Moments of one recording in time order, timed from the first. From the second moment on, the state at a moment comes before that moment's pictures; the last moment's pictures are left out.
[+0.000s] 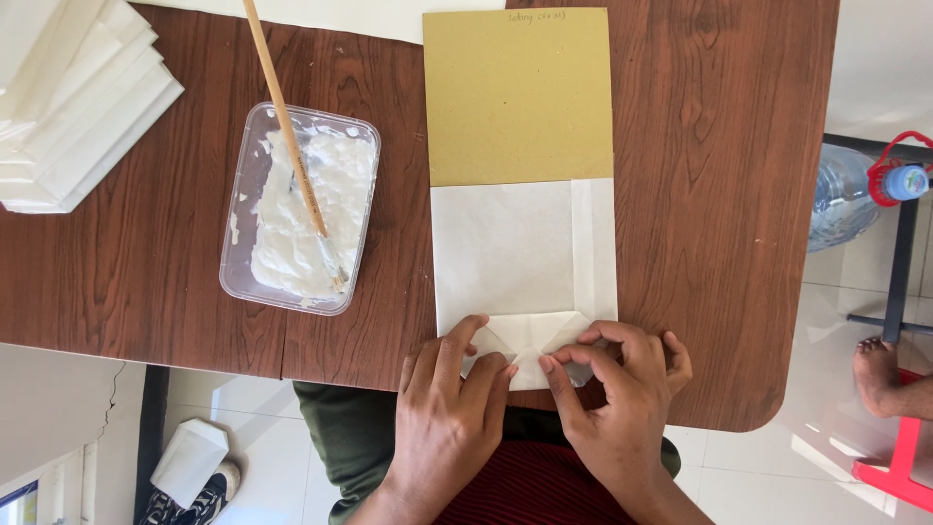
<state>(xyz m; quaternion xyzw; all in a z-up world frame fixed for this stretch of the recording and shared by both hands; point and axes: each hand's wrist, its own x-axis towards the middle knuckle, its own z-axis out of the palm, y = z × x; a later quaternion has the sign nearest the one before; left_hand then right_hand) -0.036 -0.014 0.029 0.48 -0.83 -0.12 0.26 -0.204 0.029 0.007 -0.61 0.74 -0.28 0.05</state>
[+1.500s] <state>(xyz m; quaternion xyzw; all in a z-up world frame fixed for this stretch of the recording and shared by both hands) -0.040 -0.035 0.019 0.45 -0.85 -0.11 0.25 -0.204 0.027 -0.003 -0.55 0.80 -0.23 0.01</state>
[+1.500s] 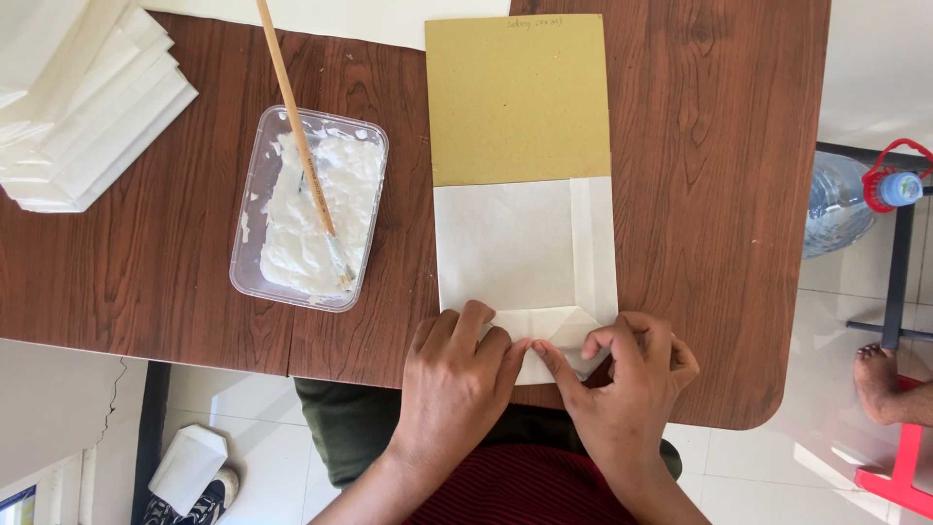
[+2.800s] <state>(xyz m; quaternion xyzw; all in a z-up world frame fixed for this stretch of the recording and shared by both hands) -0.056 -0.096 0.025 0.48 -0.83 -0.27 -0.10 -0.251 0.030 0.023 -0.56 0.79 -0.12 0.21</state>
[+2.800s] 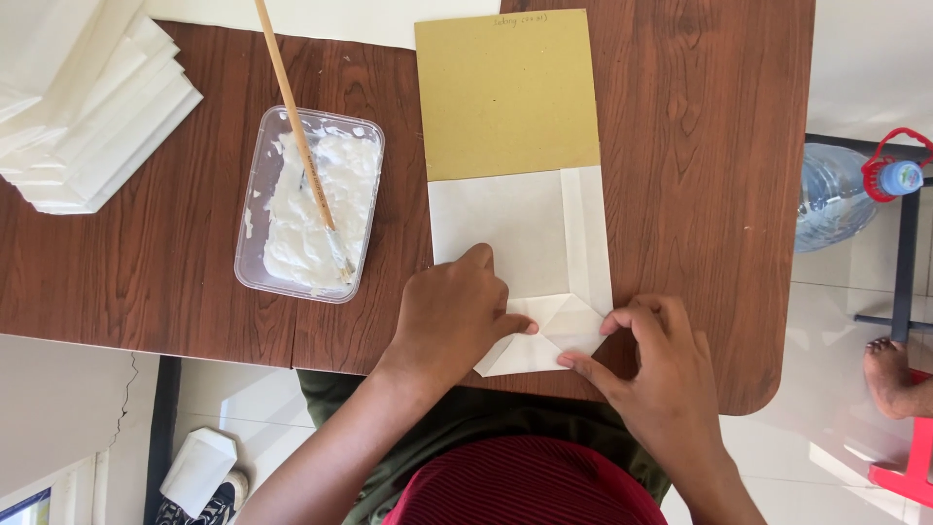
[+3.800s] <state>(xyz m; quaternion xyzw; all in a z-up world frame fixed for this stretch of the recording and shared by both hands) -0.043 -0.069 0.015 0.44 -0.86 -0.18 0.16 -0.237 0.051 0.024 -0.78 0.56 -0.29 0.02</state>
